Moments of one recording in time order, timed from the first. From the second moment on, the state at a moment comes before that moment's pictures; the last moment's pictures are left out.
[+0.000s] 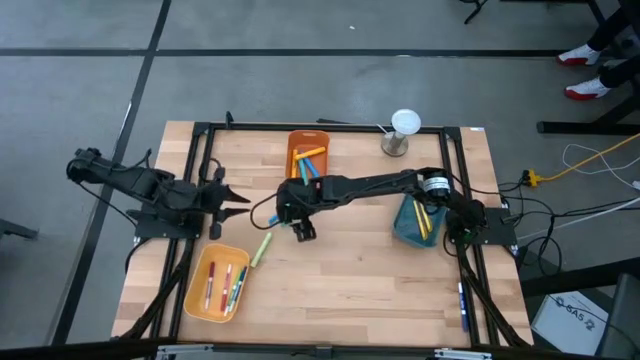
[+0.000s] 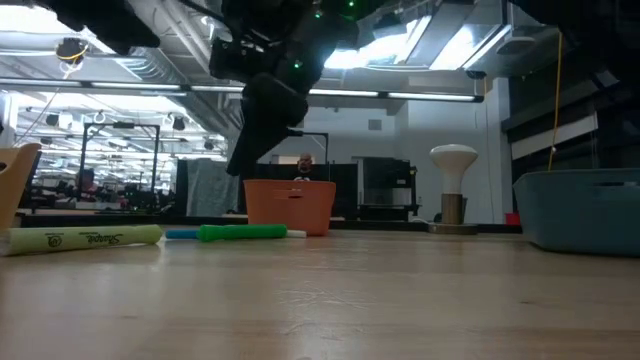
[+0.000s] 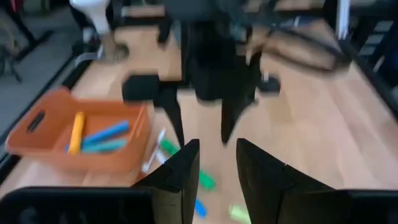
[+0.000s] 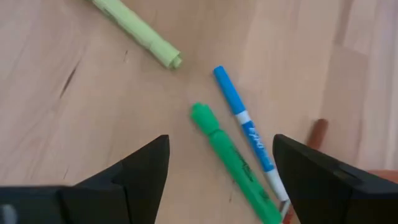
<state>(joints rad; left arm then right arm) -0.34 0.54 0.63 -0.57 -0.42 -0.15 0.01 2.22 1.97 -0.70 0.06 -0.33</state>
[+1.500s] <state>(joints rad) 0.01 0.35 0.27 -0.06 0.02 0.00 -0.04 2.38 1.97 -0.69 -0.05 -0.43</state>
